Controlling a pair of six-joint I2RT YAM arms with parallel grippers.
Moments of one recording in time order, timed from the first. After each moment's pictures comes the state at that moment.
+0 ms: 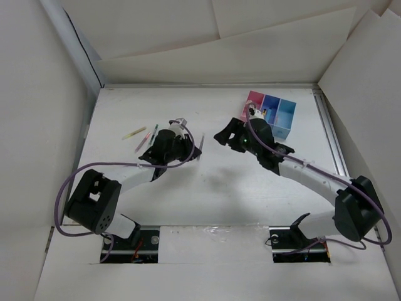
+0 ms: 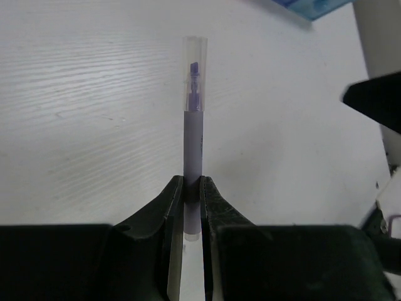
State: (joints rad) left arm -0.51 1.44 0.66 0.30 0.25 -0.58; right arm 0.63 1.35 0.90 0.03 0.05 0.85
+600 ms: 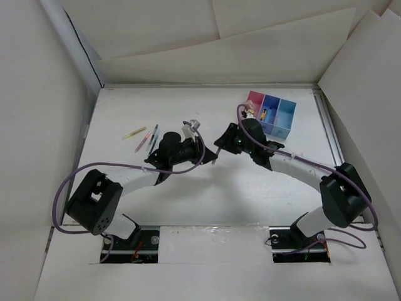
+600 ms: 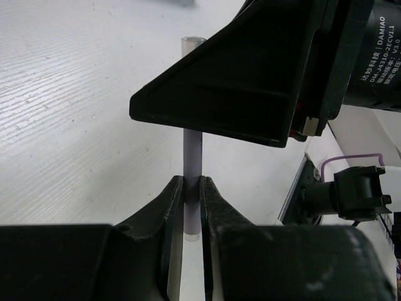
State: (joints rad) left arm -0.61 1.44 0.65 0.49 0.47 -0.62; right arm 0.62 1.50 0.93 0.03 -0.02 0.86
